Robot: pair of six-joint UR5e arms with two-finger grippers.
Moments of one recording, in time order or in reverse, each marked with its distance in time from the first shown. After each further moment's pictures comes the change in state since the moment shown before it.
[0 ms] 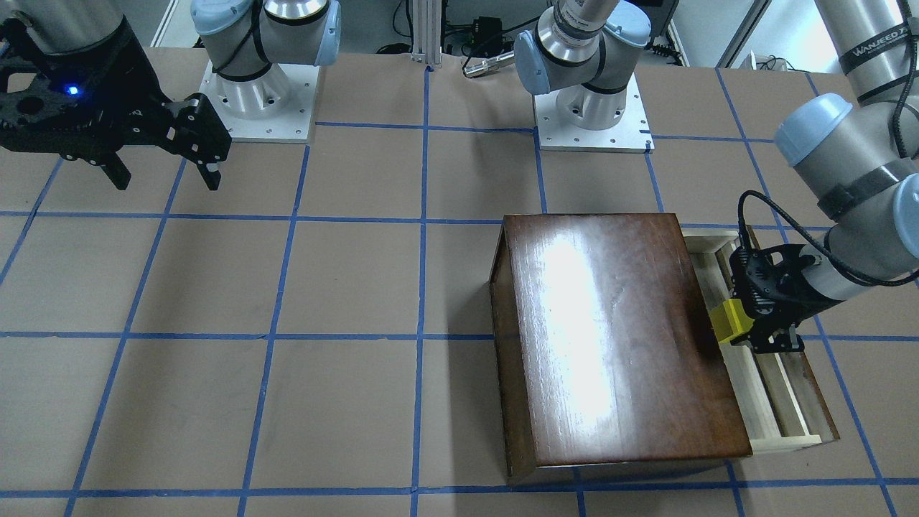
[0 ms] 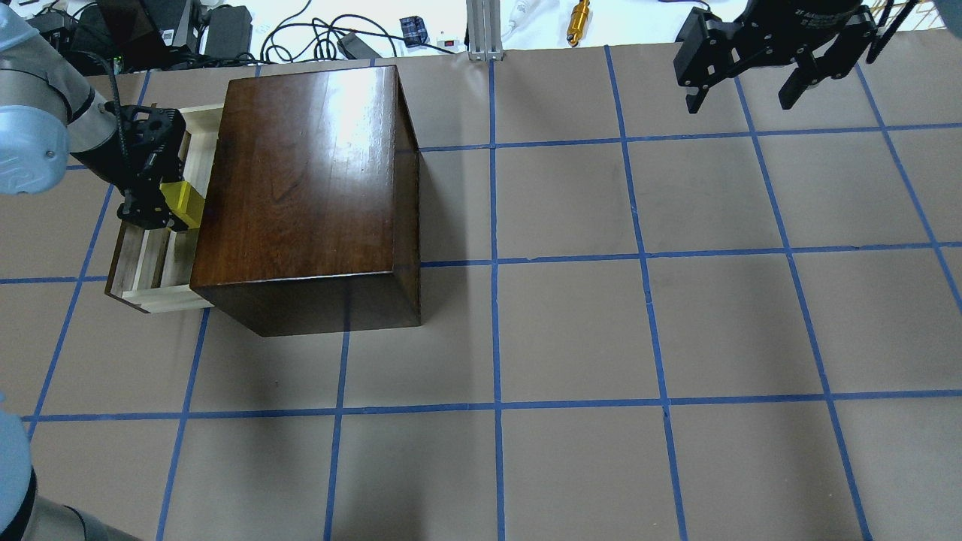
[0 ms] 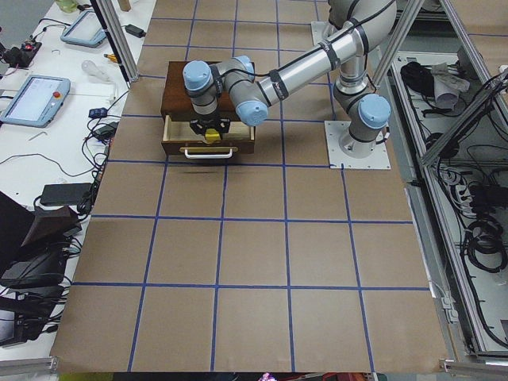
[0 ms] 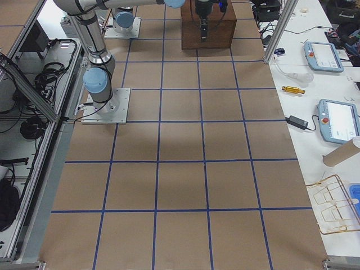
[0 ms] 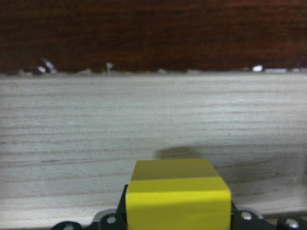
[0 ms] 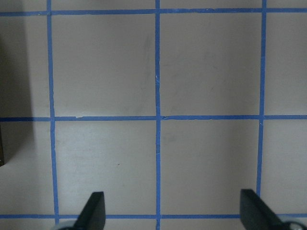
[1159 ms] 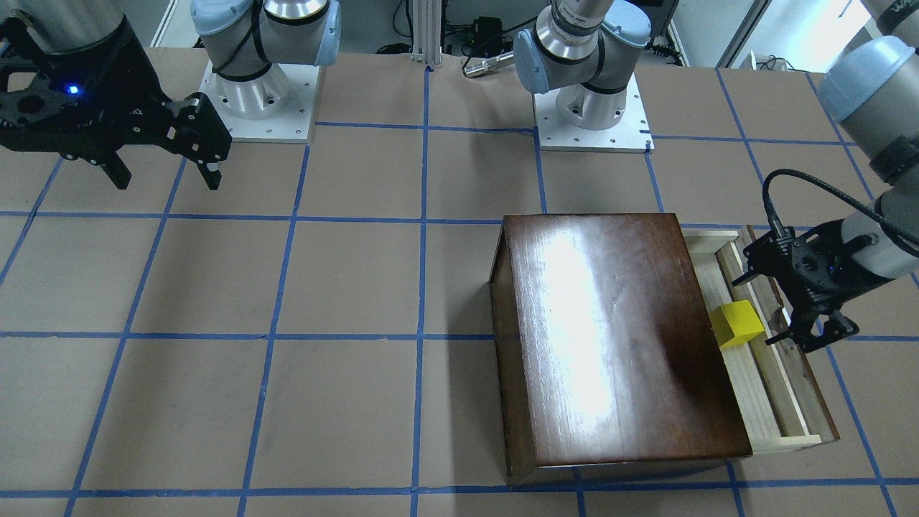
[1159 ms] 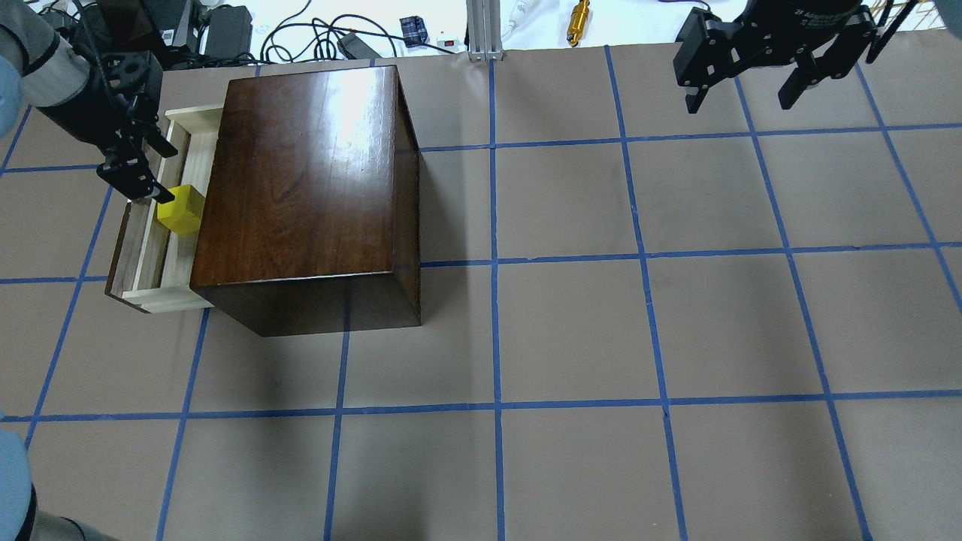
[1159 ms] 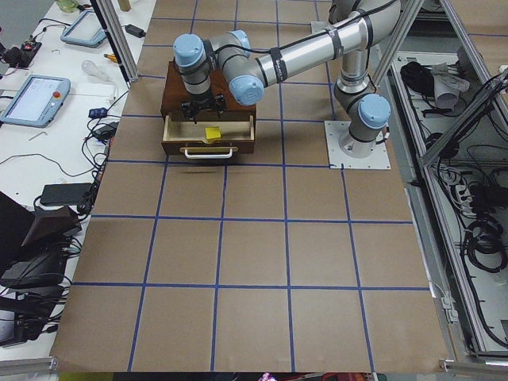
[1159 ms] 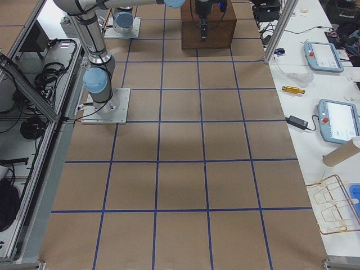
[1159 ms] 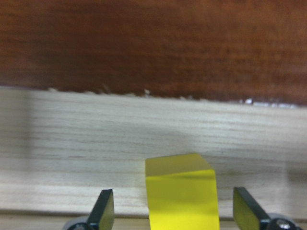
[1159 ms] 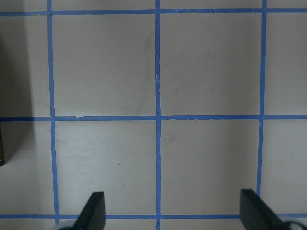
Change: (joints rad) left arm -0.038 0.034 0.195 -0.222 -0.045 -0.327; right arm 0.001 -0.001 0.000 0.000 0.001 0.000
